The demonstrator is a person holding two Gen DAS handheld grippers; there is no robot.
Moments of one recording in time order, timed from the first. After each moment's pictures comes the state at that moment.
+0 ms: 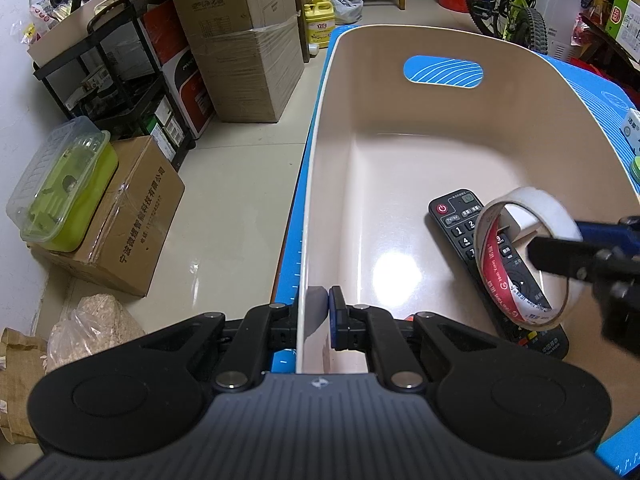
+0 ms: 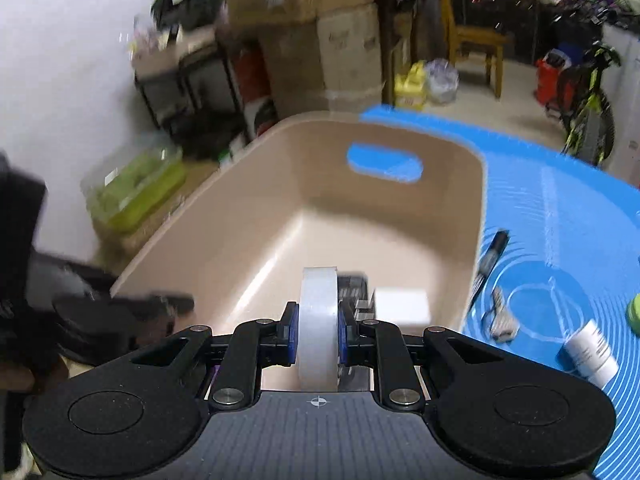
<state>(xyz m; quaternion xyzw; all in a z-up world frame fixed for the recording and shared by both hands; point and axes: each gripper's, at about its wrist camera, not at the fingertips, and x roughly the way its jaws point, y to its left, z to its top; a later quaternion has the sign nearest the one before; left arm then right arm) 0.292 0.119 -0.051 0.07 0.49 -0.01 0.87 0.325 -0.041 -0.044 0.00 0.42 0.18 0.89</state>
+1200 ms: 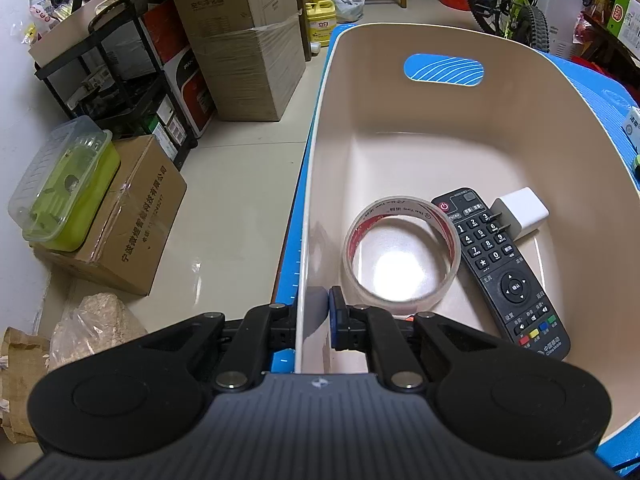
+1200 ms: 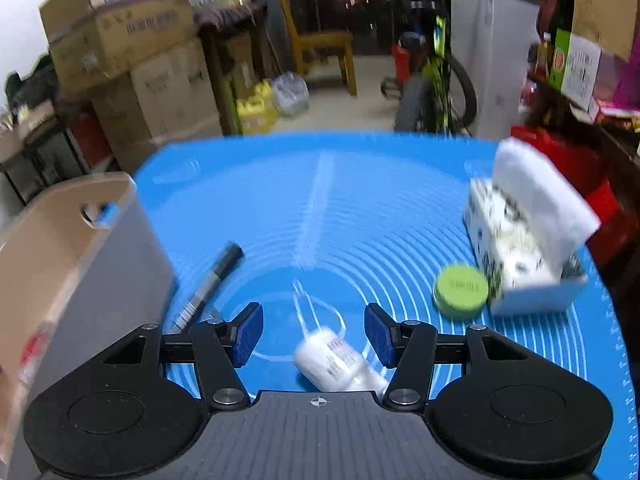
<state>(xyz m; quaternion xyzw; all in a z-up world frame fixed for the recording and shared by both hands) 0.292 0.115 -0.053 0.08 0.49 -0.01 0.87 0.356 -0.251 -0.081 0.06 0.39 -0.01 0.92</state>
